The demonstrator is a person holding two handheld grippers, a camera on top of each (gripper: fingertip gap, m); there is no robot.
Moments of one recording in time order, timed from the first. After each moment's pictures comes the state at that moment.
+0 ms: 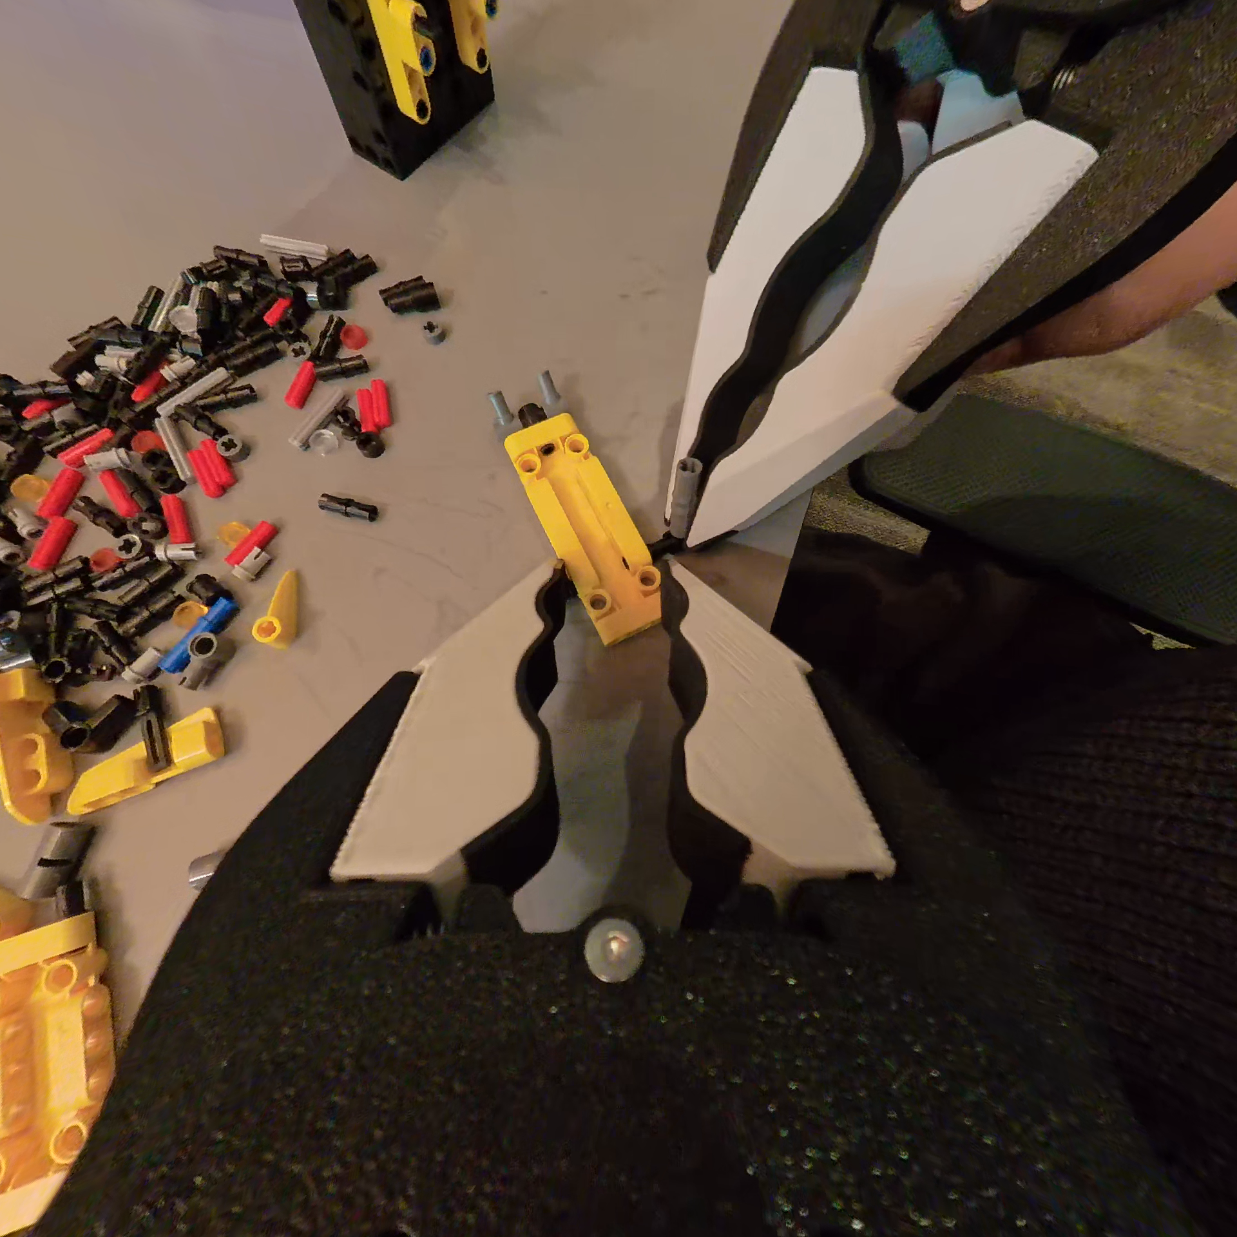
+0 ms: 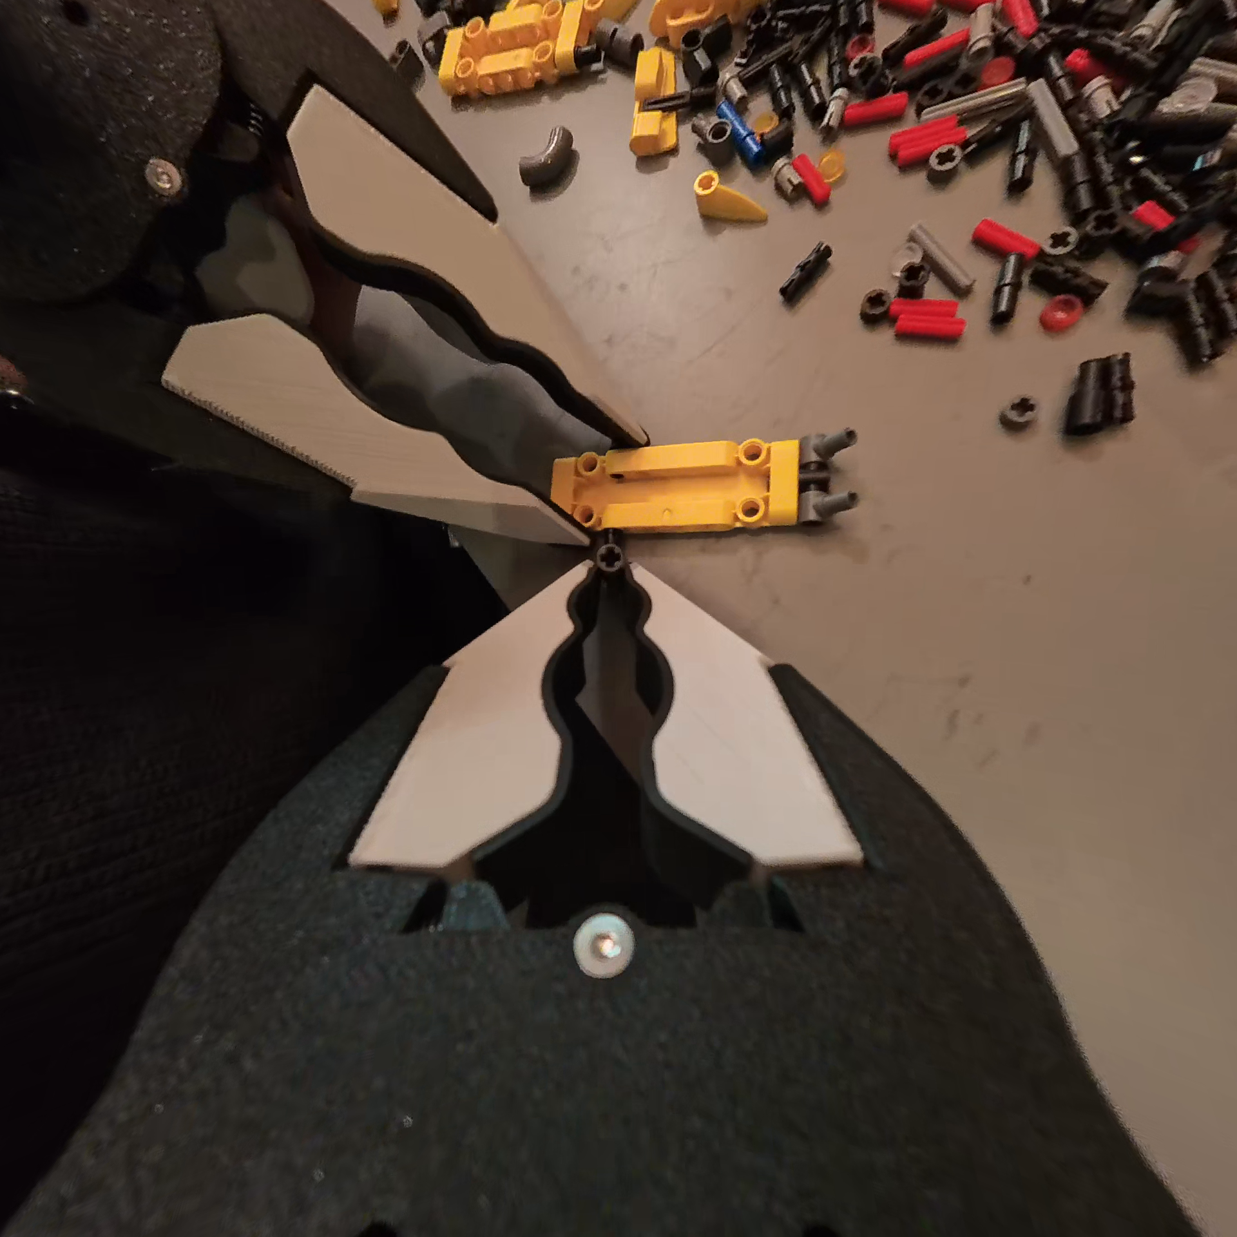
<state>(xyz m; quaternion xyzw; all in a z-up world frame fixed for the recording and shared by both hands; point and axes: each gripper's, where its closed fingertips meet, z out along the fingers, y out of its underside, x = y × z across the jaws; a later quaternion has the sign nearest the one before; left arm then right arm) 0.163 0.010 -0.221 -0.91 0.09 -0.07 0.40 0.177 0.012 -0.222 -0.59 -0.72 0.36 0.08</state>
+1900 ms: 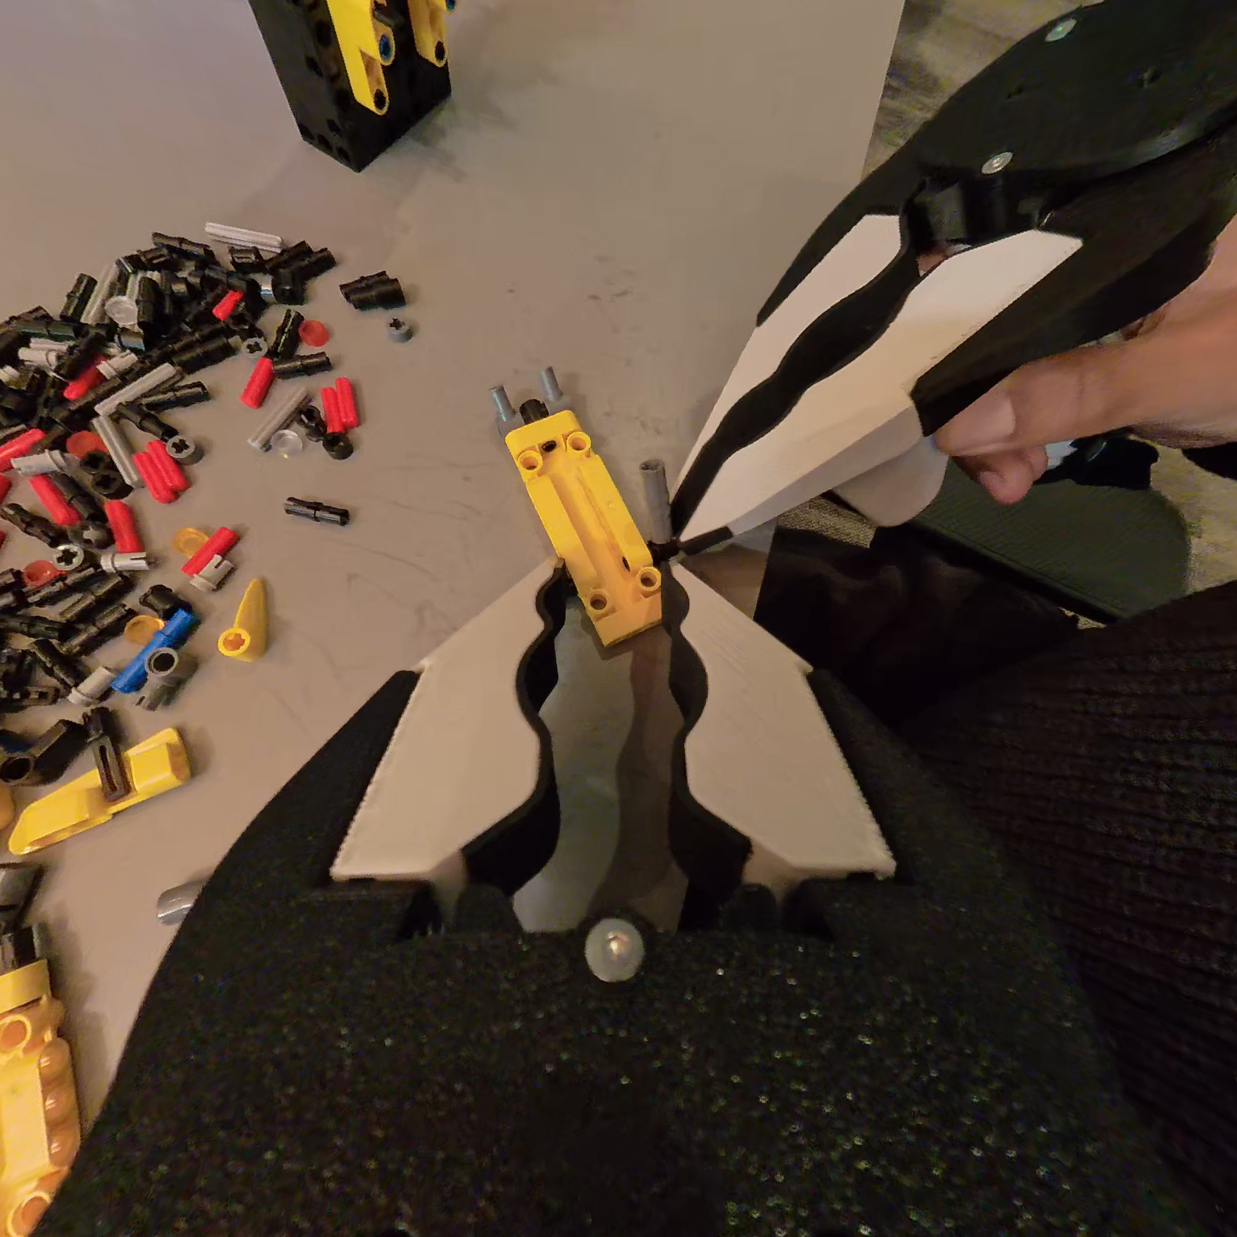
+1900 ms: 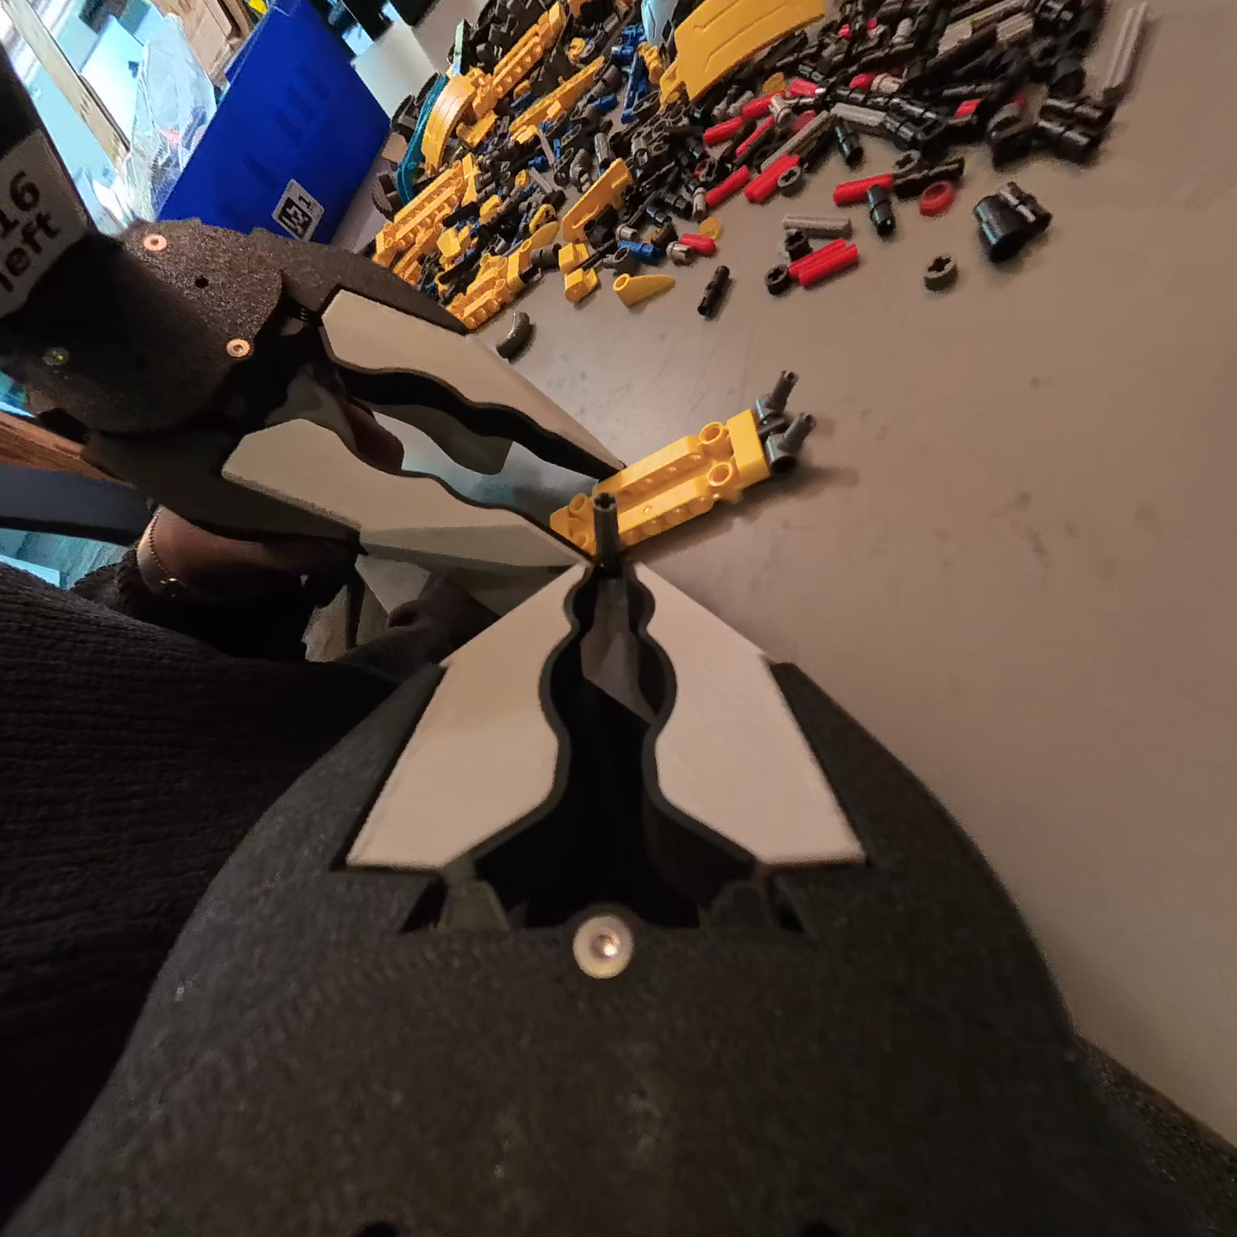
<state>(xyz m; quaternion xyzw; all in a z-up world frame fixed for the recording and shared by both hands) 0.168 0.009 -0.220 -0.90 0.10 -0.11 0.40 0.178 0.011 -0.219 -0.68 -0.53 0.50 0.12</state>
